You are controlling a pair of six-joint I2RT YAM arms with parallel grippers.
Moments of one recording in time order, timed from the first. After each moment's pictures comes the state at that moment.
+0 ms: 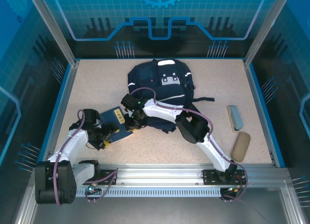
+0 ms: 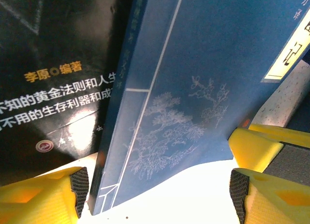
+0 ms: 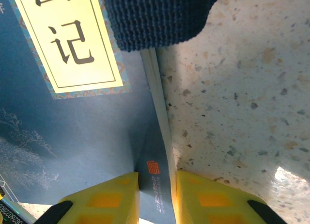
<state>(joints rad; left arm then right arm) 0.08 1.08 0.49 -0.69 0.42 -0.85 0.94 2.36 1.92 -0.83 -0.33 0.68</state>
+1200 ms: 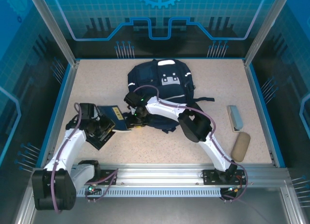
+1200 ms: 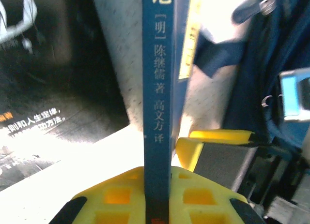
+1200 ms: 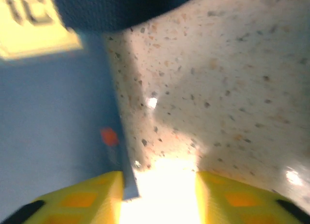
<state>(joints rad) 0.07 0.99 0.62 -0.68 0.39 -0.82 0.90 2.31 1.88 -0.85 -0.33 0.65</state>
